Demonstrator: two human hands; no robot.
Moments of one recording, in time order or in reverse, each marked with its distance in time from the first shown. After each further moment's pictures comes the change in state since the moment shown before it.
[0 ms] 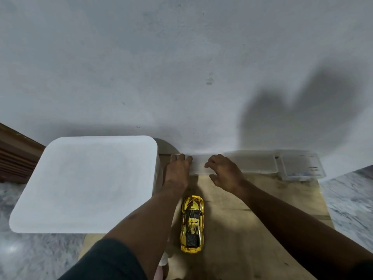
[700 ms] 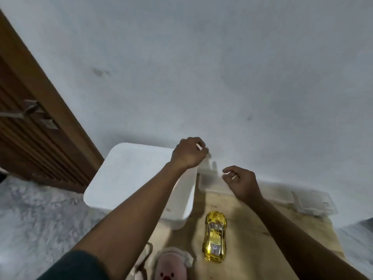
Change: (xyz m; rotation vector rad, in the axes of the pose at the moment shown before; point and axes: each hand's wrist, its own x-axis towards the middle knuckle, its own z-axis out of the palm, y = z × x) left_hand -0.066 -0.094 -0.130 -0.831 0.381 -0.043; right_hand 0.000 -0.112 -0.082 0.506 0.333 0.273
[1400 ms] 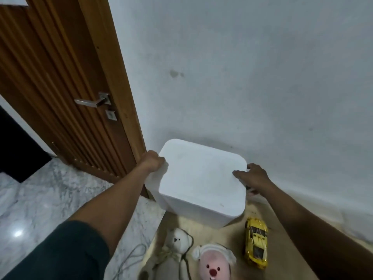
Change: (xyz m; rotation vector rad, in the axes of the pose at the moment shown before) left_hand -0.051 -0.250 -0.148 0.037 0.093 -0.518; right_hand 0.017 -0.118 0.078 -0.167 -0.270 0.463
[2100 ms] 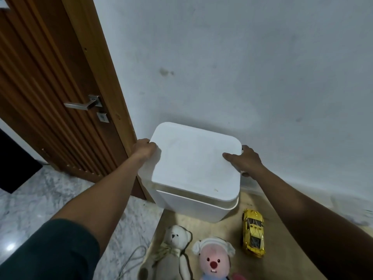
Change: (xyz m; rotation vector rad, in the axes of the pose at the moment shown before) left_hand -0.019 0.031 -0.033 -0.235 0.116 0.020; right_hand 0.006 -0.021 -0.009 0.085 0.073 -0.049
